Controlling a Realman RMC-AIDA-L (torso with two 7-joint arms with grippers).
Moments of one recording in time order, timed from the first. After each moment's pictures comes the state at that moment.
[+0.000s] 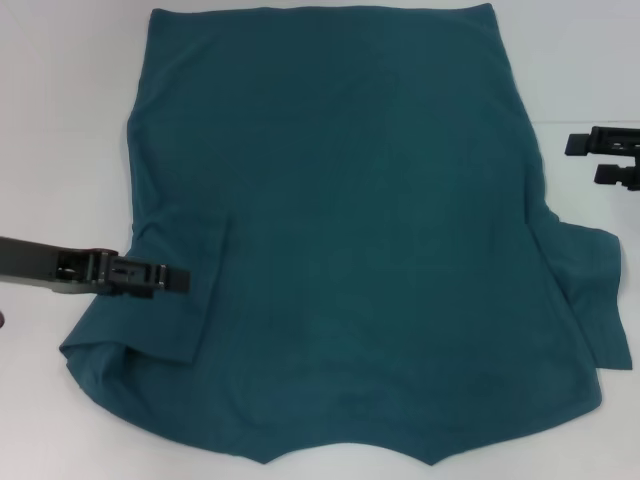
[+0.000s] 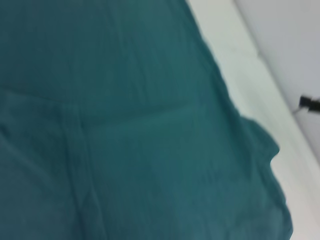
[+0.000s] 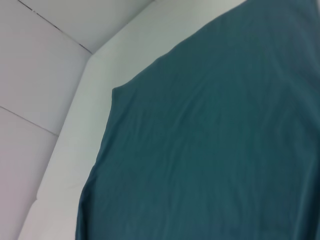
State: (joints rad) left arm -0.65 -1.99 0.53 0.88 2.41 1.75 -2.32; right arm 0.68 1.80 -0.59 -0.52 -2.12 -1.33 2.38
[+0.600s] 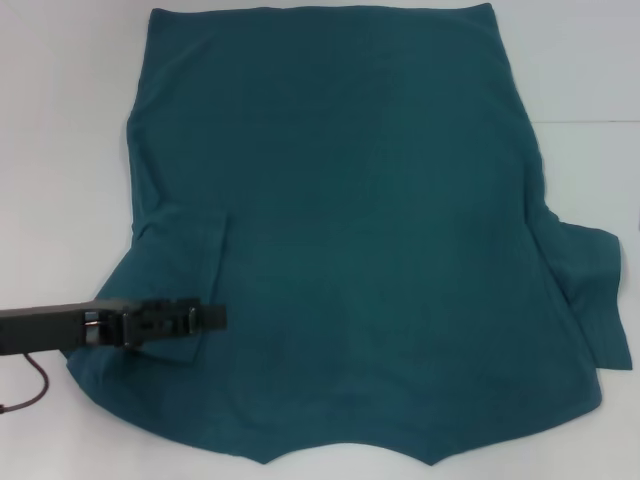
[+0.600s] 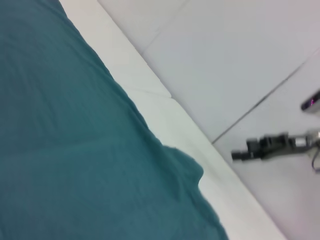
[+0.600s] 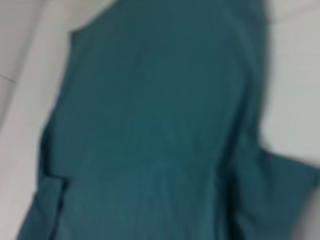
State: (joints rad) left arm -0.49 -2.09 0.45 0.81 2.21 1.79 -1.95; right arm 0.60 1.73 -0.59 -0.61 -2.29 -1.53 2.46
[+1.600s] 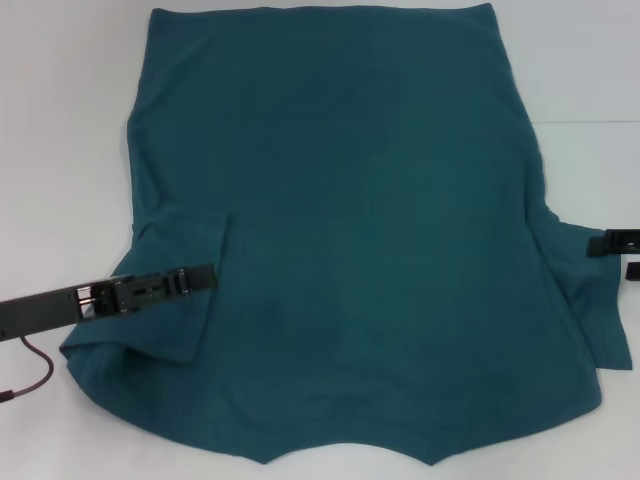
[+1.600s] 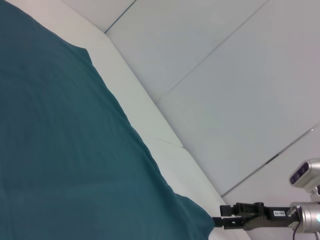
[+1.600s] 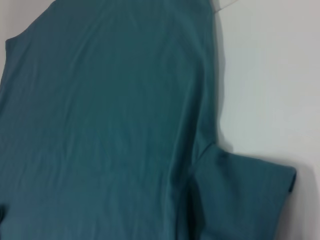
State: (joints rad) left arm -0.48 -2.11 0.39 0.75 2.14 1.72 -1.95; right arm 0.61 1.86 -0.60 -0.56 -2.35 -1.24 2.45
